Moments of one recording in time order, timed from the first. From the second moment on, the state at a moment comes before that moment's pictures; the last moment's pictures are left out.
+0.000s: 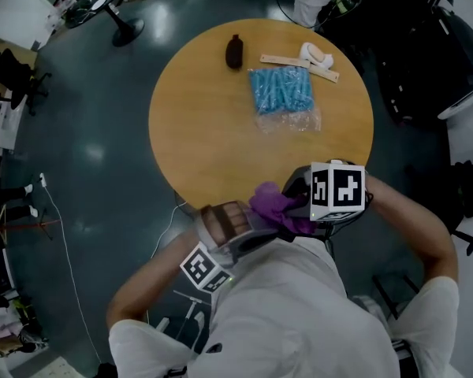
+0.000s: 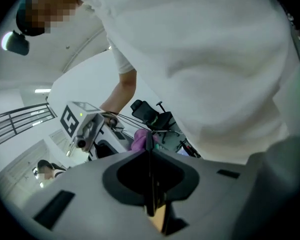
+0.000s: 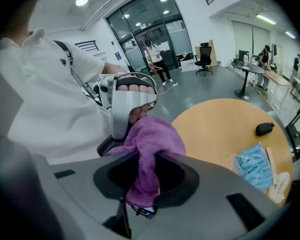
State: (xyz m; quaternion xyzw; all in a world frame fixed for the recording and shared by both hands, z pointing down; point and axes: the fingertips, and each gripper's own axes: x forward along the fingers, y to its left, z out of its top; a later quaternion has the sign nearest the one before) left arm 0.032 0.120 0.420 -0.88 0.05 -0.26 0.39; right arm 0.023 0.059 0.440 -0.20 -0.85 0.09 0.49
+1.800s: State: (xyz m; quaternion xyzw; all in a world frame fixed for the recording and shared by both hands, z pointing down) left arm 0.042 0.112 0.369 -0.85 0.11 -0.23 0.45; right arm 0.048 0.012 0.350 -0.19 -0.91 0.14 0.34
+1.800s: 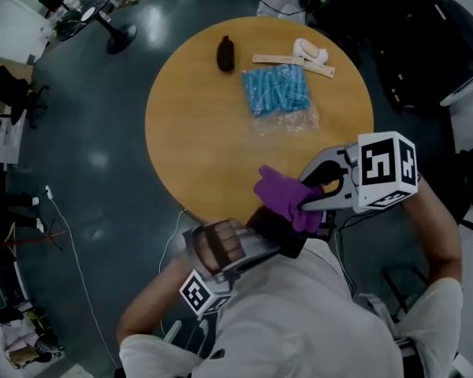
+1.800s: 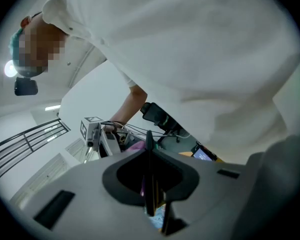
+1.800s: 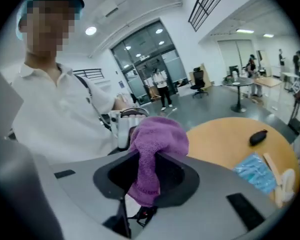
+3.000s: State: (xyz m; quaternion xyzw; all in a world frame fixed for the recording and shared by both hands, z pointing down) left arm 0.040 0.117 0.344 -0.89 0.15 -0.19 0.39; right arm 0.075 0.041 0.479 -0.19 -0.84 0.23 0.45
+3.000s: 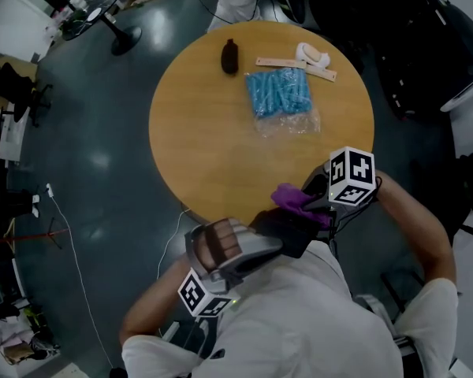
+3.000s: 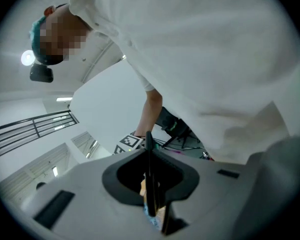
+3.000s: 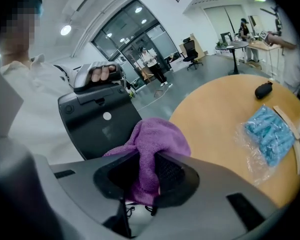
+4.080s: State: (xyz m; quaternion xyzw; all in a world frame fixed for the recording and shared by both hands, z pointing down) left arm -0.103 -0.043 0.645 -0.66 0.51 0.13 -0.53; right arm 0.131 -0.033 0.528 0.10 -0.89 0.36 0.25
